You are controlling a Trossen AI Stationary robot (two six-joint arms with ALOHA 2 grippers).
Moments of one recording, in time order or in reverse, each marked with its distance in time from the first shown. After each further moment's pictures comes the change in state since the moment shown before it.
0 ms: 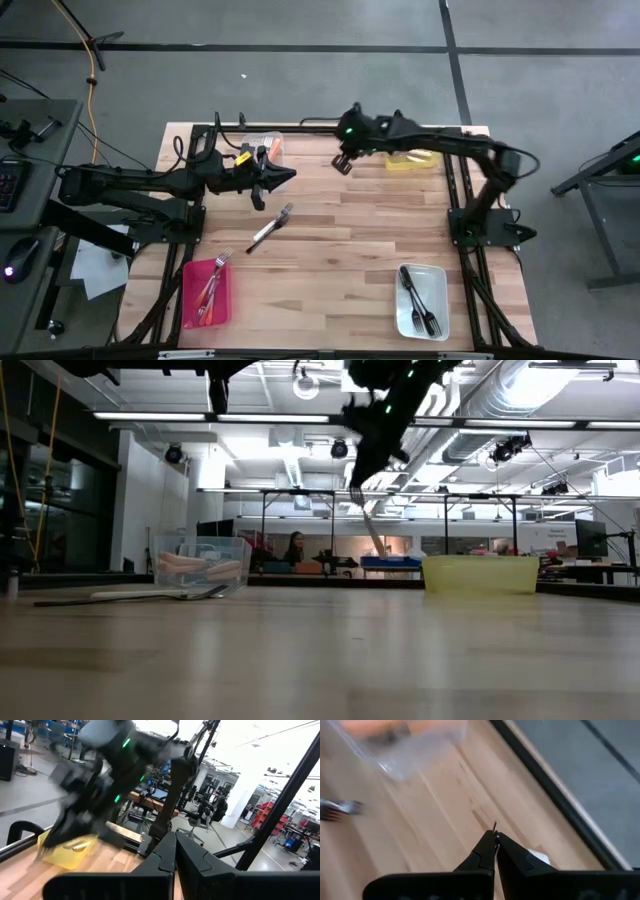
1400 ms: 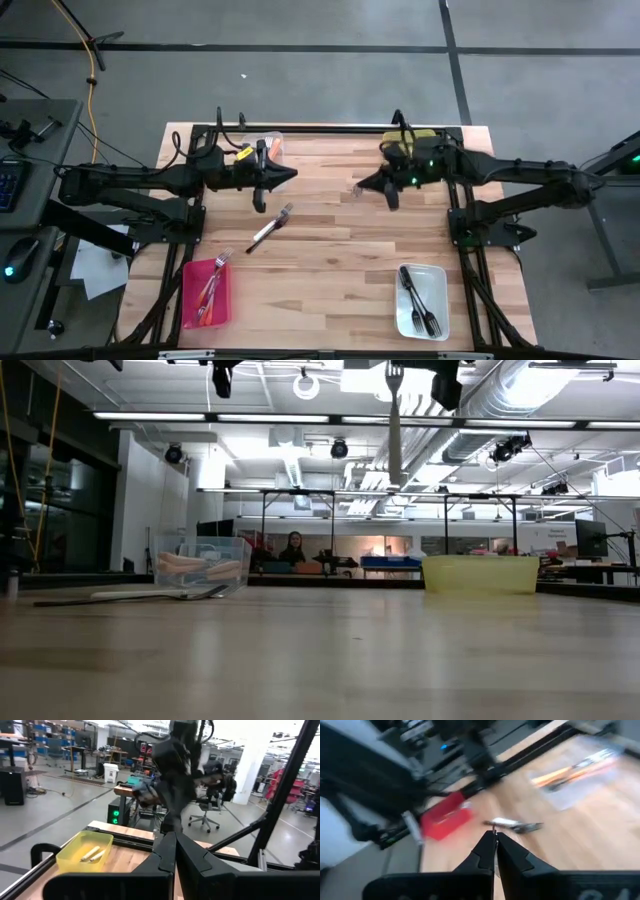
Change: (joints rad) left arm -0.001 0.000 0.089 -0.135 0.021 0.219; right arm 0.227 -0.631 -0.476 0.411 -0.331 0.368
